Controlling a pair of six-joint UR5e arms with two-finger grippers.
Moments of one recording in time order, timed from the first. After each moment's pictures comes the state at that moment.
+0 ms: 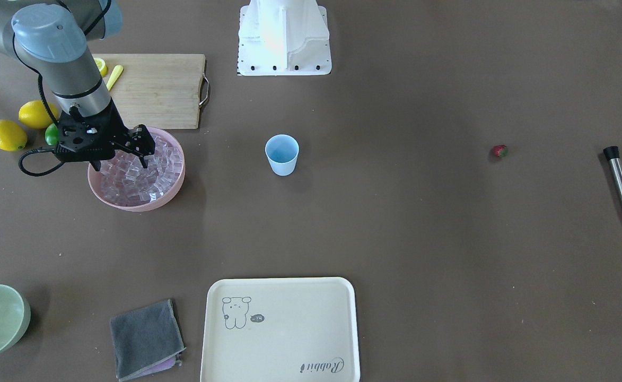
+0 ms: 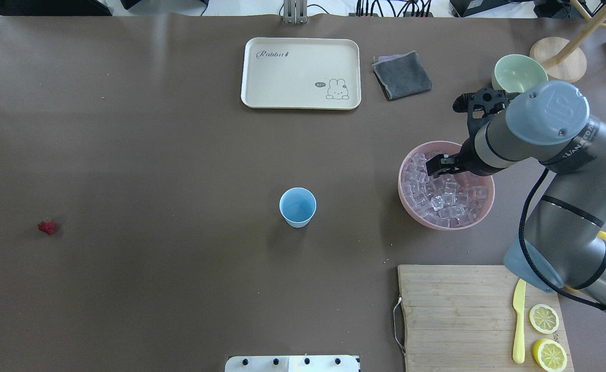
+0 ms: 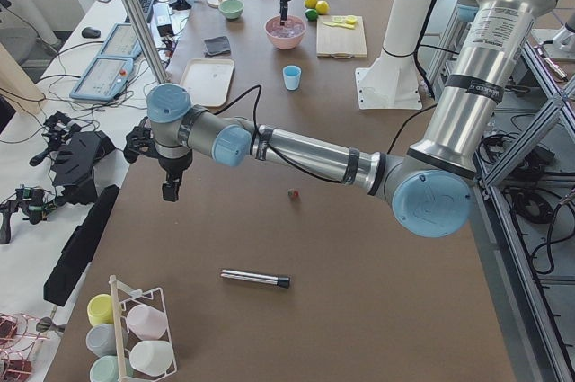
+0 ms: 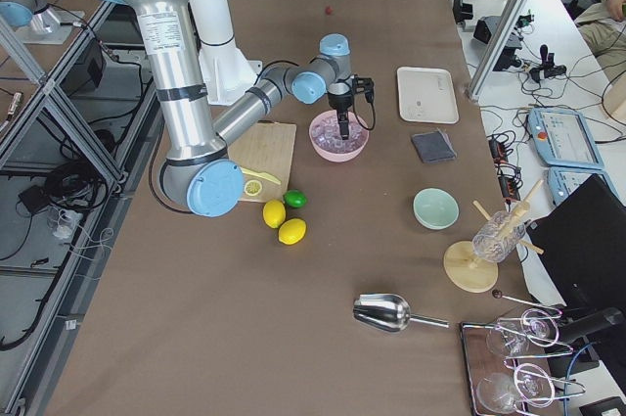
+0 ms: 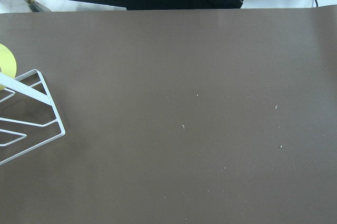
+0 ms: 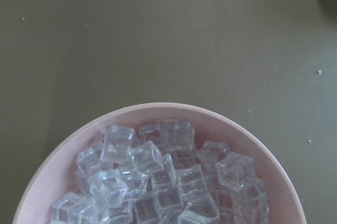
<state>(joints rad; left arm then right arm) -1.51 -1.90 -1.49 -1.74 -2.36 -0.30 0.71 -1.33 1.95 -1.52 1.87 0.95</state>
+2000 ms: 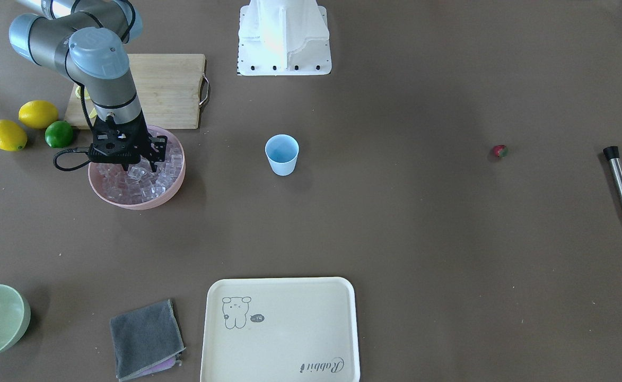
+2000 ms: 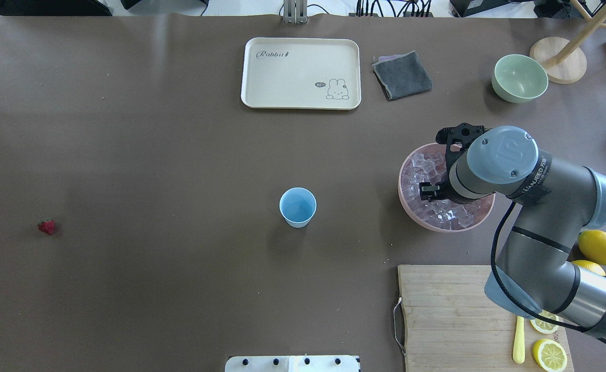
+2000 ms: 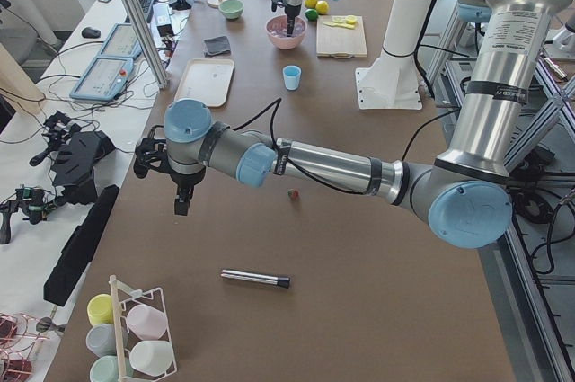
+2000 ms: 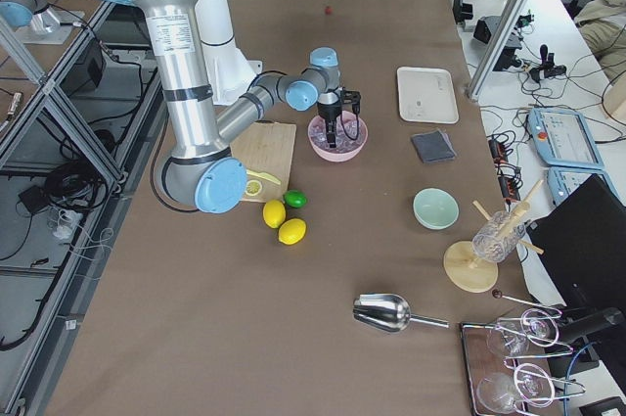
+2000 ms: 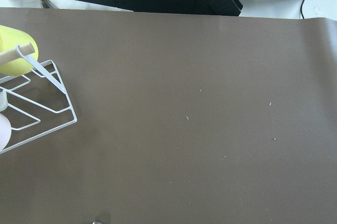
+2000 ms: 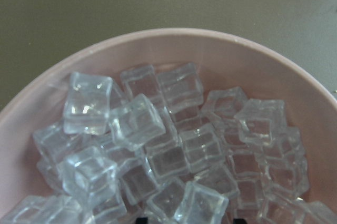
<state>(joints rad) -1.59 -1.79 -1.55 -1.80 -2.42 -0.30 0.61 -1.33 1.89 -1.51 1.80 1.09</state>
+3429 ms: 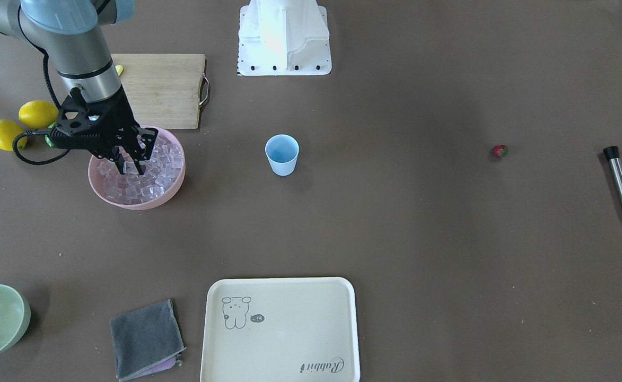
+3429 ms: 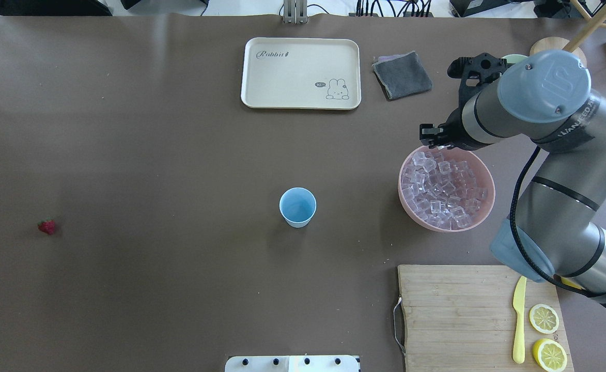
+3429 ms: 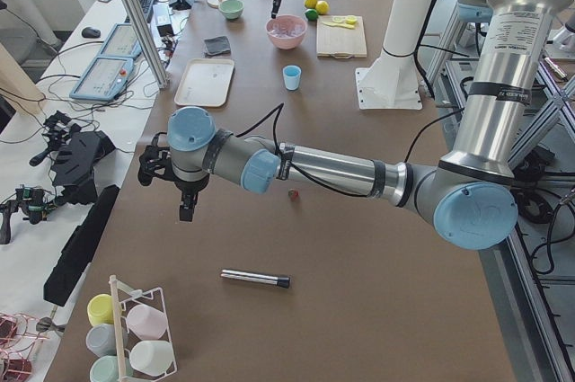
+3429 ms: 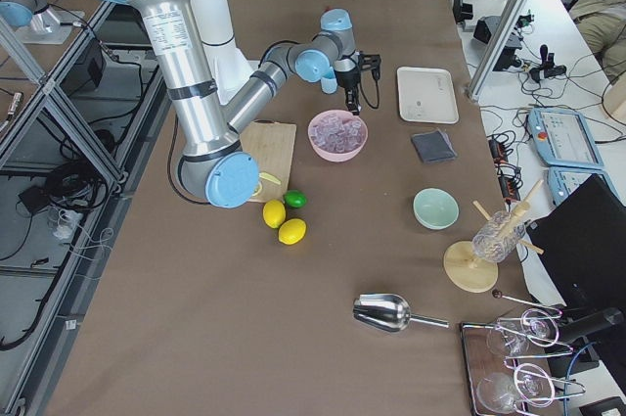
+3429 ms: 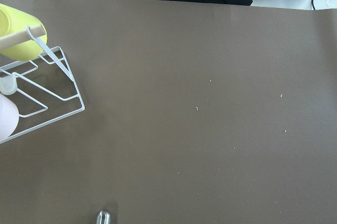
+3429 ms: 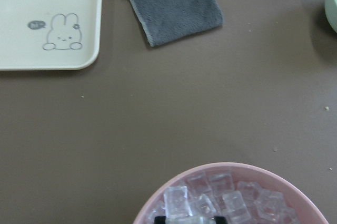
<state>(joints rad) -1.59 -1.77 -1.55 -1.80 -2.43 -0.30 0.75 -1.20 2.01 -1.58 1.81 1.08</state>
